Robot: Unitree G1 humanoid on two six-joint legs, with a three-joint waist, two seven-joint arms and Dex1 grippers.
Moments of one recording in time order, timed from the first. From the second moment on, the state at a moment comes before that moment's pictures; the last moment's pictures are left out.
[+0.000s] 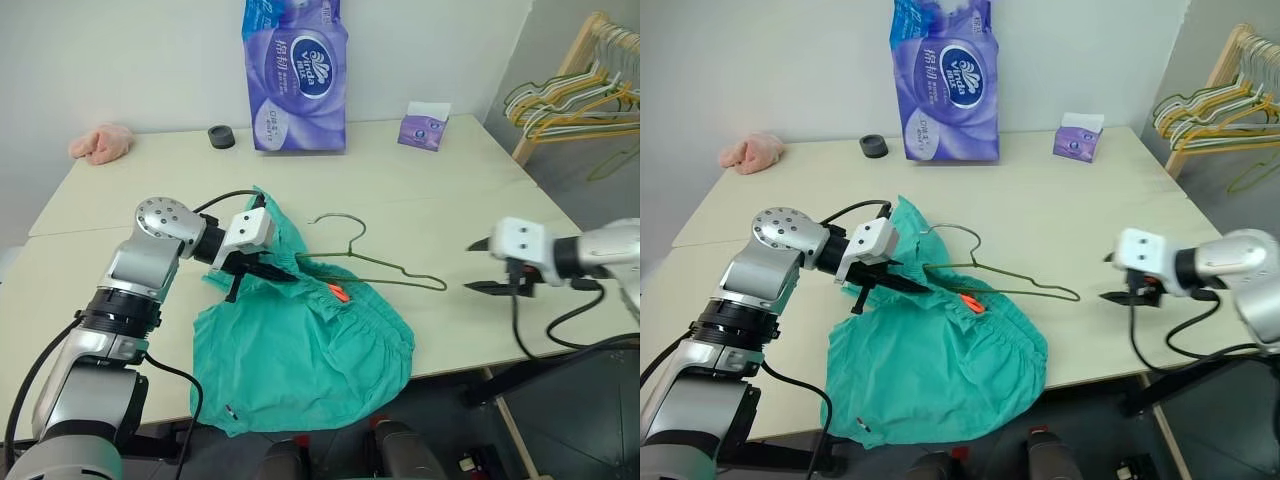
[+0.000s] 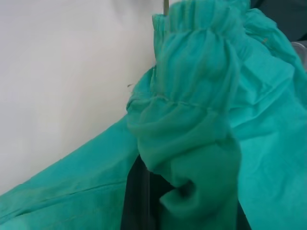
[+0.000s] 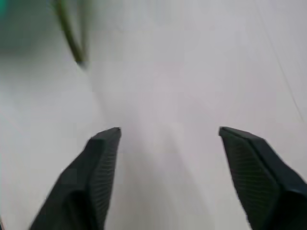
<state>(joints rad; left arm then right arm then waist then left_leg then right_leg) -0.74 0.74 -0.21 0.31 -0.16 0.14 -1.58 -0.40 -1.10 0.08 -0.07 0.18 0.33 1.14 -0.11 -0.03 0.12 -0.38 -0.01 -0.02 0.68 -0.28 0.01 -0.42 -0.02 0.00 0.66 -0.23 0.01</state>
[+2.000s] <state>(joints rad) -0.66 0.89 -0.12 0.09 -0.41 0.53 -1.54 -0.29 -0.75 -0.13 -0.27 0.76 1.00 0.77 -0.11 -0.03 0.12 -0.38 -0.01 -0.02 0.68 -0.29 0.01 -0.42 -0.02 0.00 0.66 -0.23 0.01</state>
